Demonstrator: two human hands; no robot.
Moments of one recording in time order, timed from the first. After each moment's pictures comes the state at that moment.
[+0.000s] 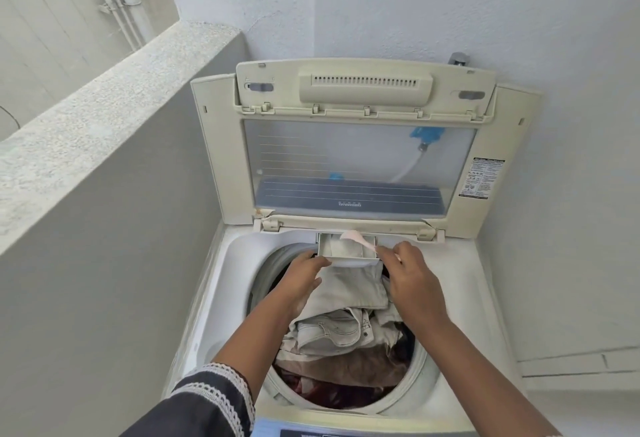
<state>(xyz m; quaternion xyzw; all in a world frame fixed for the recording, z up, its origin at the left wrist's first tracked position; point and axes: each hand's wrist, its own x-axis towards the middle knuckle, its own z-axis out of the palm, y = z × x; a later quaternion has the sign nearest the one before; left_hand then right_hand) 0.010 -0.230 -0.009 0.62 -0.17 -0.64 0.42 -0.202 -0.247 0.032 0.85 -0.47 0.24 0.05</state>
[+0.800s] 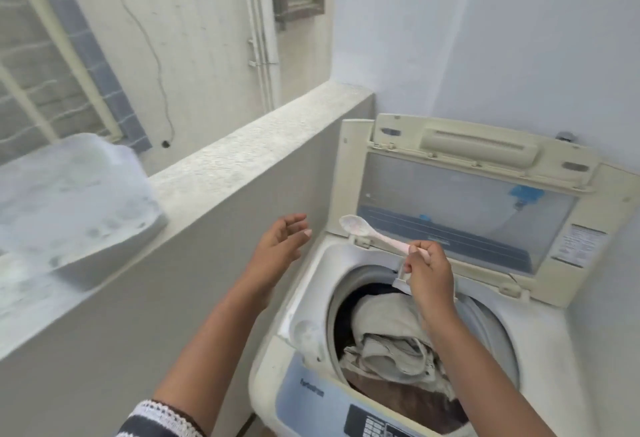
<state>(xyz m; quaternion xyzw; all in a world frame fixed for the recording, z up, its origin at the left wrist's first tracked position) 0.122 -0.071 0.163 0.65 -0.28 -0.38 0.59 -0.082 -0.187 0.124 0.57 -0.52 0.41 -0.49</state>
